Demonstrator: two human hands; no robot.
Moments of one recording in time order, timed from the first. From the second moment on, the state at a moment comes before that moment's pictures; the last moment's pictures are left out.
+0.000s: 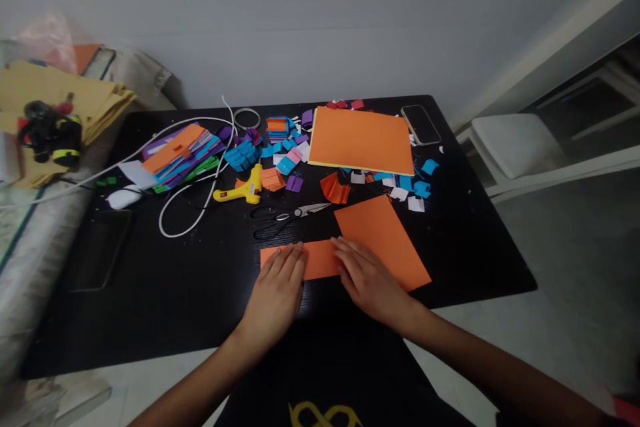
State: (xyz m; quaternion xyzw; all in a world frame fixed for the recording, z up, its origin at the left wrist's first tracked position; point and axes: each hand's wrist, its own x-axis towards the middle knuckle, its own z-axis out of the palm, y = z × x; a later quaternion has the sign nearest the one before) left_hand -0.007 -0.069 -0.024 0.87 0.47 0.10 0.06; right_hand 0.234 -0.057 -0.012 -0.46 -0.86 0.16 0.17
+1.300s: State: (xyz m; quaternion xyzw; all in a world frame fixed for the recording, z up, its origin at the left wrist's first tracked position) left_hand -0.060 -0.069 -0.021 0.87 0.44 0.16 0.12; right_hand 0.244 -0.026 0.017 -0.51 -0.72 0.41 0.22
